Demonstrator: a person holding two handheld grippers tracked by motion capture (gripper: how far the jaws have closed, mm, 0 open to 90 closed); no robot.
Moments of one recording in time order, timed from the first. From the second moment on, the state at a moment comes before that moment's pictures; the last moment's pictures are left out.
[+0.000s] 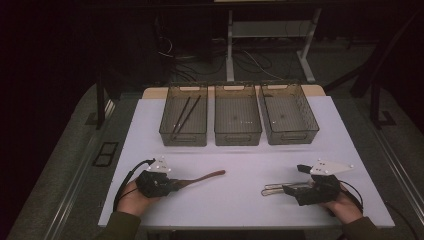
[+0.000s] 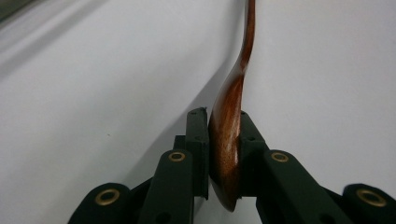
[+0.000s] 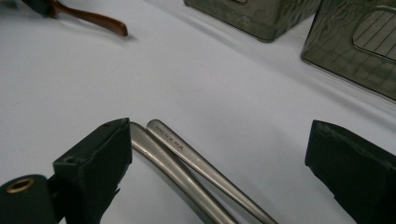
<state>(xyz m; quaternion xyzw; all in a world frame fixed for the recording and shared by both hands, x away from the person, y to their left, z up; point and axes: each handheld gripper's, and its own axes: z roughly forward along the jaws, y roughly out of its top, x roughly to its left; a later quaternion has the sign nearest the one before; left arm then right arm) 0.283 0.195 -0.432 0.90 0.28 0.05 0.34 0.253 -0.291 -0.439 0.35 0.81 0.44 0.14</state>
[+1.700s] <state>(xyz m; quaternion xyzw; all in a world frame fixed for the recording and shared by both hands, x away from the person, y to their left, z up) 0.312 0.164 -0.399 0.84 0.32 0.09 0.43 0.257 -0.285 -0.442 0.36 0.81 0.46 0.13</state>
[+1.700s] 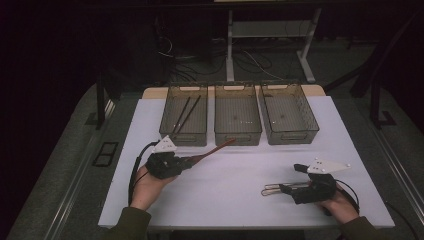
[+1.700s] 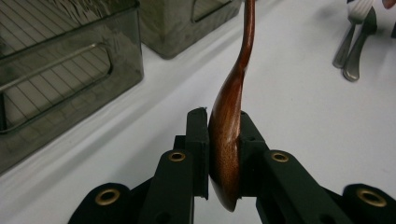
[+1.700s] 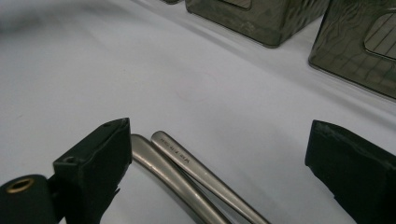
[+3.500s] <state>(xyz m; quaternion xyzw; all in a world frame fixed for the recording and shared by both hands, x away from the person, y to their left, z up) 0.425 0.072 -0.356 0.83 0.36 0.13 0.42 0.256 -0.289 -0.439 0.36 0.80 0.46 0.13</state>
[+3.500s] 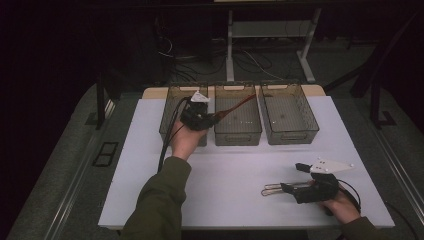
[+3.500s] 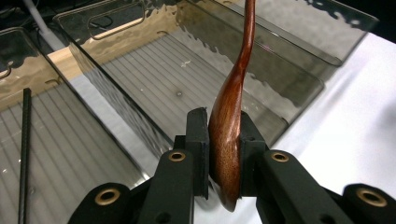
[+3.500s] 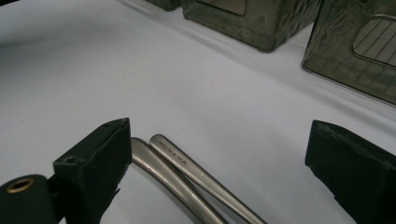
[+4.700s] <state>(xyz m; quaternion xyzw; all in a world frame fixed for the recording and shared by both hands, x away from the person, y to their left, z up) 0.452 0.040 -0.388 0.84 0.40 0.13 0.35 0.256 -0.292 -0.438 0.36 0.80 0.47 0.13</state>
